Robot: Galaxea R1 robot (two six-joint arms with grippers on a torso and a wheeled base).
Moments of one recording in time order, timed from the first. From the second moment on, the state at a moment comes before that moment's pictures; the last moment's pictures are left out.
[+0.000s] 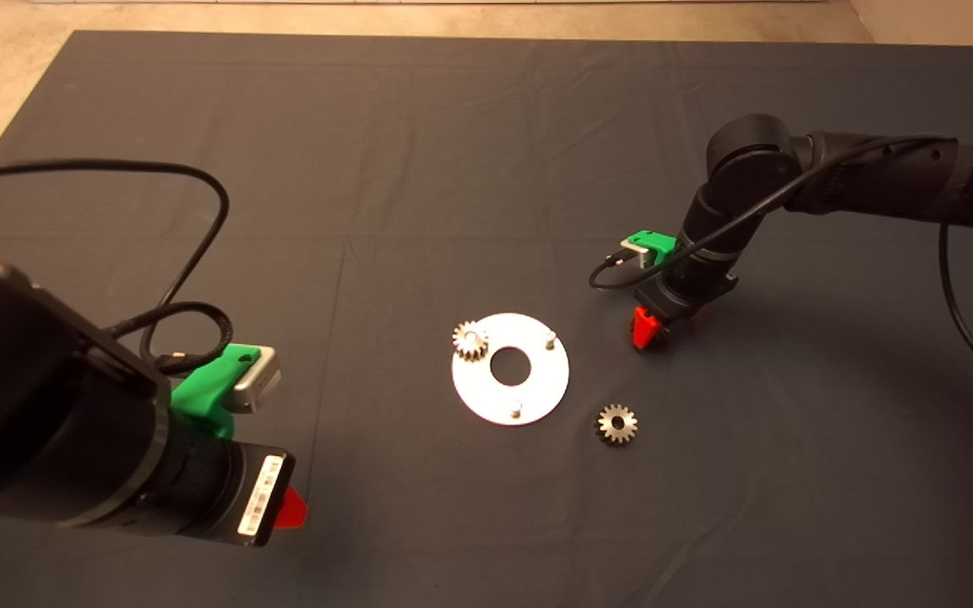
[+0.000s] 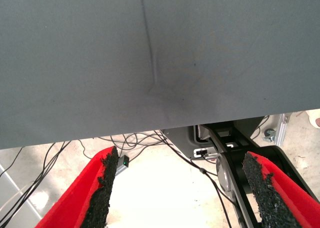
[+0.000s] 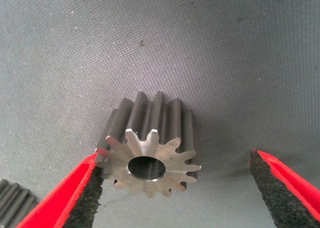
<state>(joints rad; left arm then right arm) -0.56 2.24 -0.36 0.09 1.53 -1.77 0.32 2.56 -1.35 -0.15 -1.53 0.74</state>
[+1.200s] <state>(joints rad) -0.56 2.24 -0.36 0.04 1.53 -1.76 0.32 2.57 -1.32 -0.16 -1.53 0.65</state>
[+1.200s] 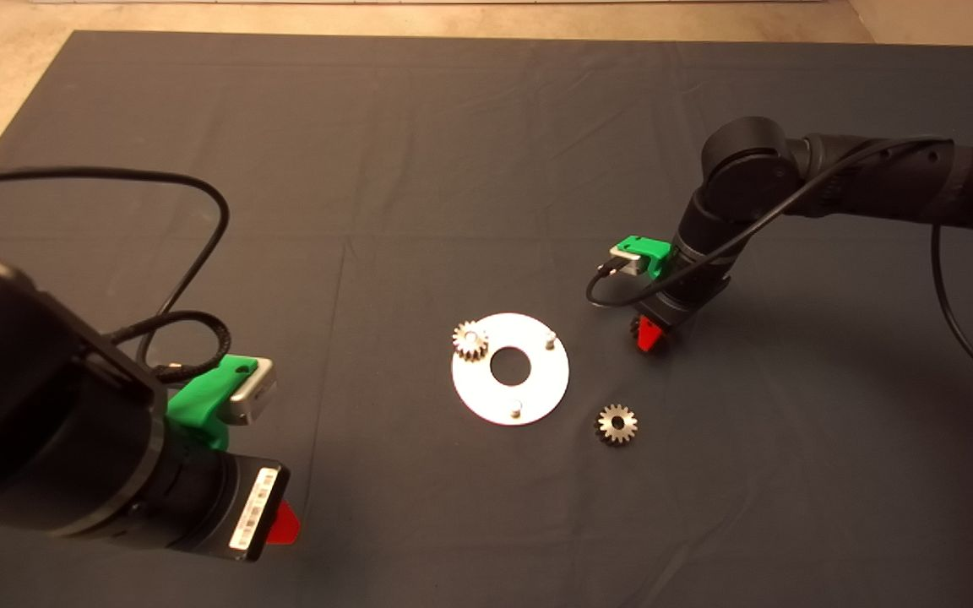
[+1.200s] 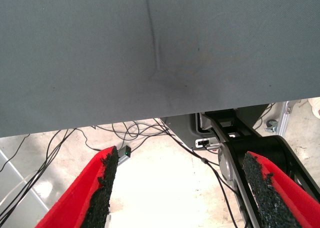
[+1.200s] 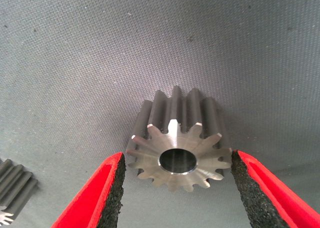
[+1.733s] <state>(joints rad) -0.56 2.24 -0.35 0.03 1.53 -1.76 0.31 2.57 -1.31 -0.19 -1.52 0.64</state>
